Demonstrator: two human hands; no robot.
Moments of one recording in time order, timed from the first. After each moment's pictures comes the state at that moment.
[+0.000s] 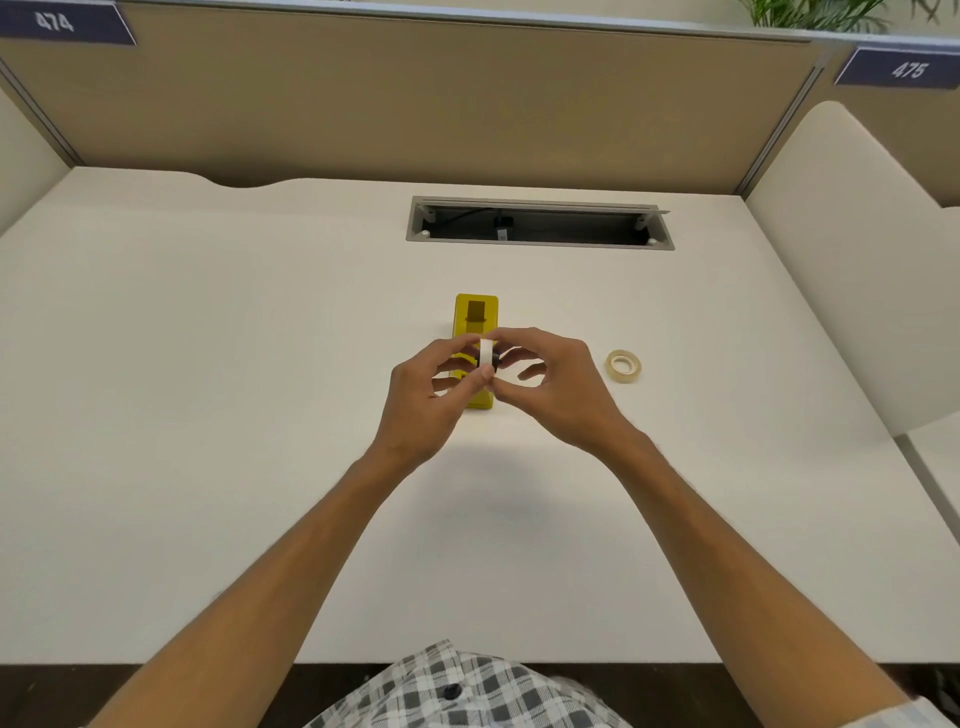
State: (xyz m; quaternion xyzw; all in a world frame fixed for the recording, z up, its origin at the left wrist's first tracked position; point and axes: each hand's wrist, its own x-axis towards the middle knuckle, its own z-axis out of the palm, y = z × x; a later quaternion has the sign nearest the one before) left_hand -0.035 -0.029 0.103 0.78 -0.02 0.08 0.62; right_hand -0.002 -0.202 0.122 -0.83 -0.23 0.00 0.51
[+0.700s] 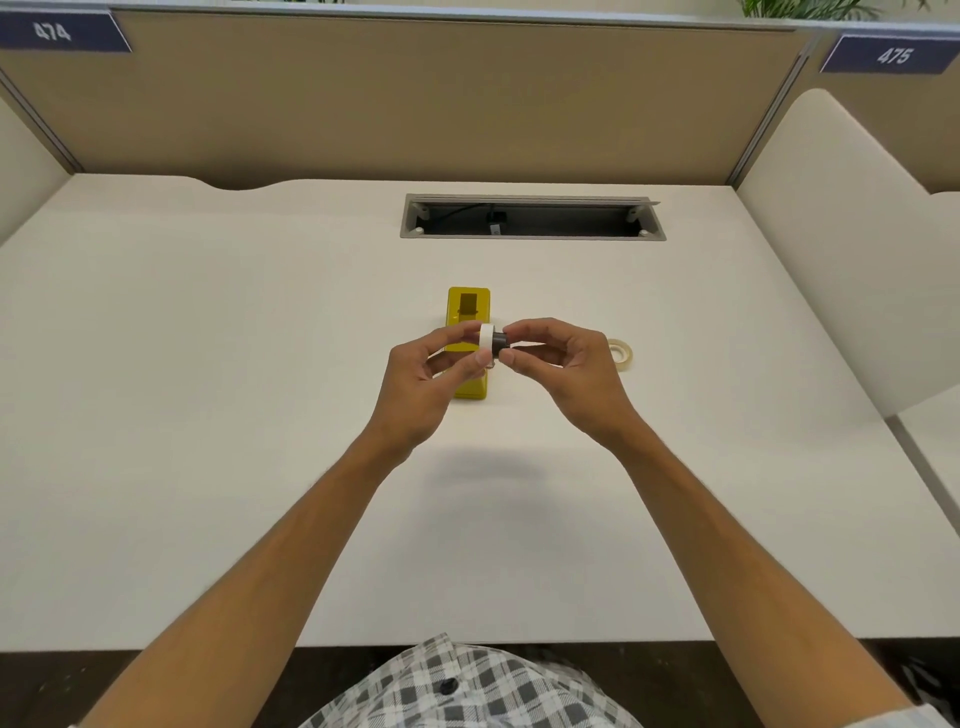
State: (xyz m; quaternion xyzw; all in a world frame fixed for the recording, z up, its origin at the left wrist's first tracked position) left_hand -0.045 -0.038 0.123 0.72 -0.01 0.03 0.70; right_hand -0.010 -0.221 0.121 -0.71 -0.16 0.04 0.68
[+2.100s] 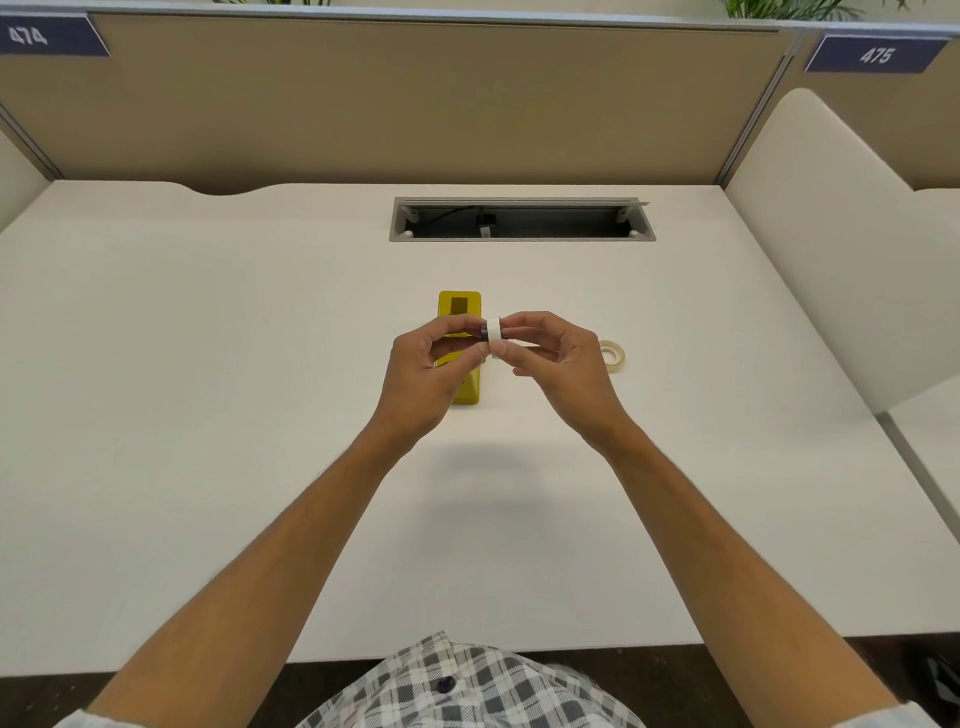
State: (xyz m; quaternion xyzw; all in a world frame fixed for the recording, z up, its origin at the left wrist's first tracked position) left_hand -0.027 -0.048 0.127 0.74 0.00 0.06 0.67; right_hand -0.006 -0.216 0.123 -0.71 -0.11 0.03 0.70
